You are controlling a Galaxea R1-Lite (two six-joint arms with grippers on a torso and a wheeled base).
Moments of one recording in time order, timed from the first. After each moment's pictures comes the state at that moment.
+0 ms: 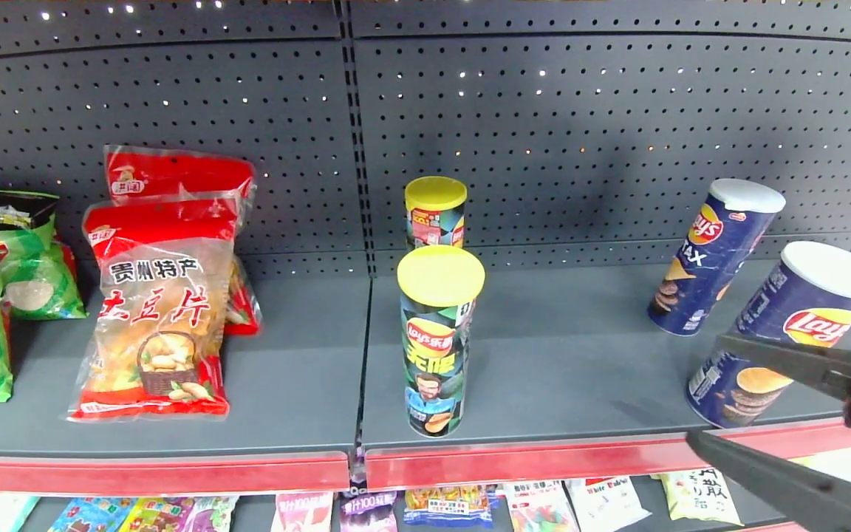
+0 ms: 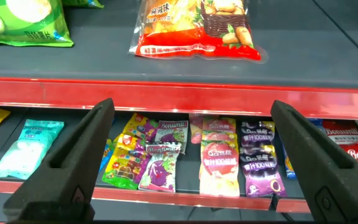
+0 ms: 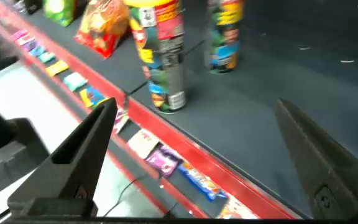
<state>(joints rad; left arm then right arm) 0.08 0.09 0.00 0.01 0.02 0.00 0.74 1.00 -0.45 -0.42 0.06 0.01</state>
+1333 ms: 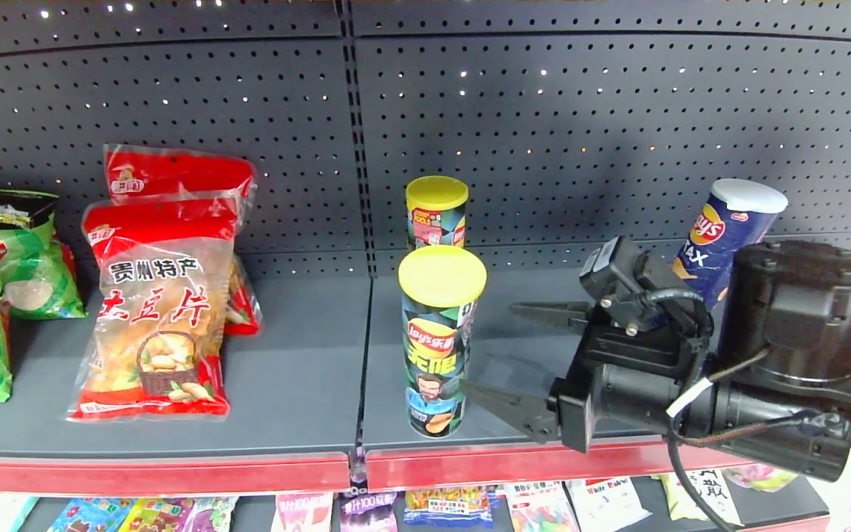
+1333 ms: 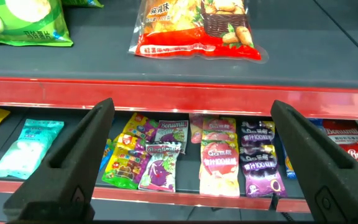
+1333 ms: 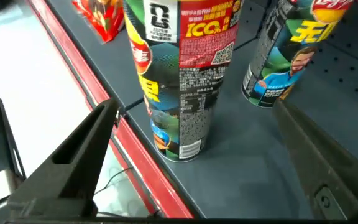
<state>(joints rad) 0.08 0.09 0.00 0.01 0.02 0.00 0.76 1.58 -0.63 -0.72 0.18 -0.14</state>
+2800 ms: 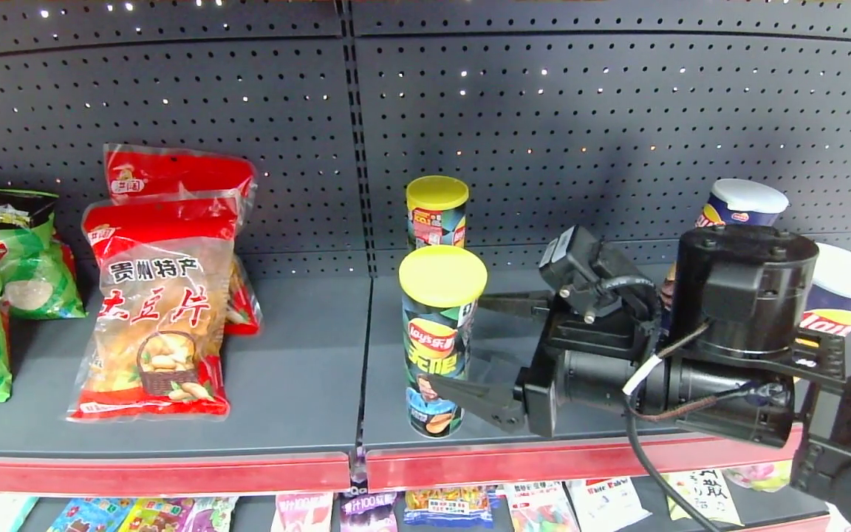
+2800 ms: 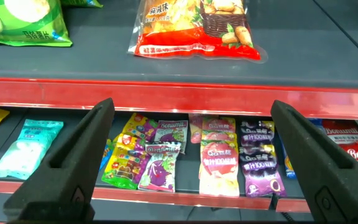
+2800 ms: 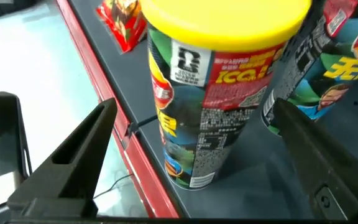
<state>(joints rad) 0.08 0.09 0.00 0.01 0.02 0.00 0.76 1.66 -0.73 -0.72 0.28 -0.17</state>
